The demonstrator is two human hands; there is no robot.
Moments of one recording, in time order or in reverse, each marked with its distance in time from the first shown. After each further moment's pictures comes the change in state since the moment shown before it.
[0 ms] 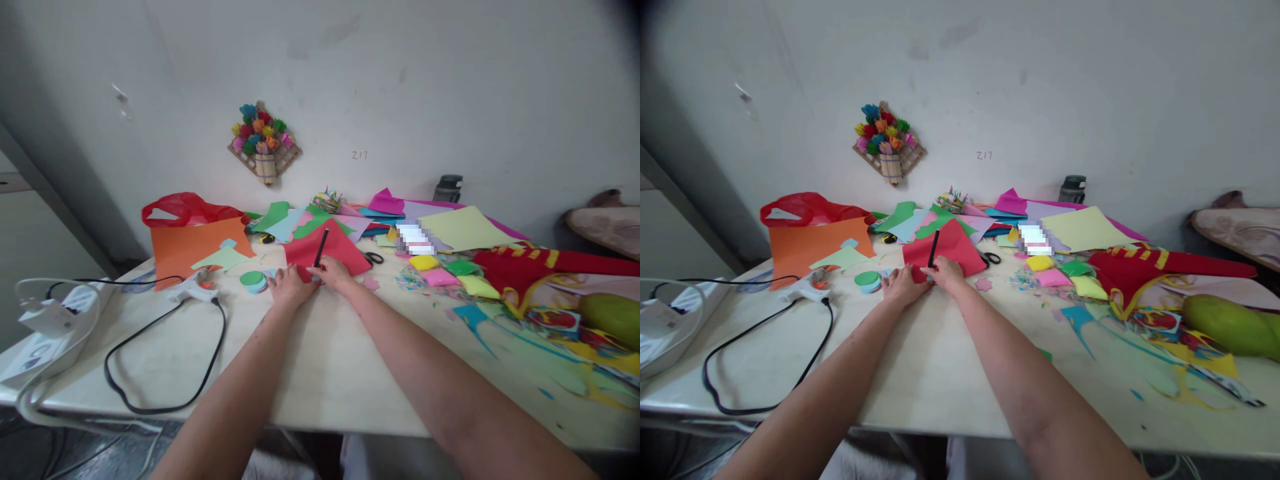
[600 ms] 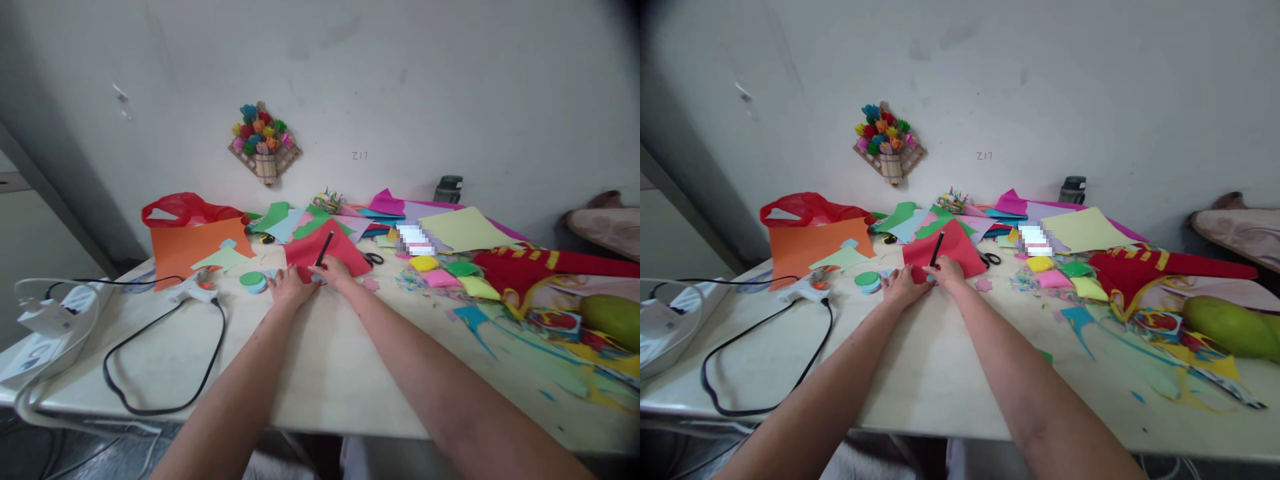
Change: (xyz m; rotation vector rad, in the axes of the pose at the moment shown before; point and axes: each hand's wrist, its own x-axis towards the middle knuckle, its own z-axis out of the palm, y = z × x) left_hand -0.003 0.002 -0.002 0.016 -0.008 -0.014; right_hand 0.005 0.005 0.004 0.116 0.021 0.059
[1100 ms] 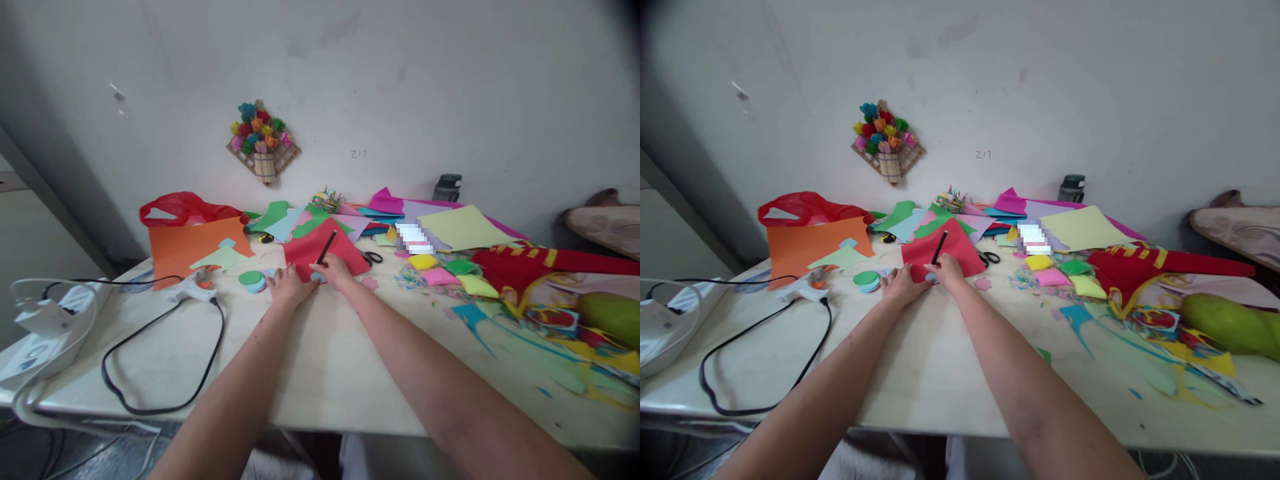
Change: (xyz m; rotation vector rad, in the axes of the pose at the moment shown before) left_hand 0.000 0.001 0.000 0.008 -0.003 -0.006; right_hand 0.002 0.003 0.001 -0.019 0.075 0.000
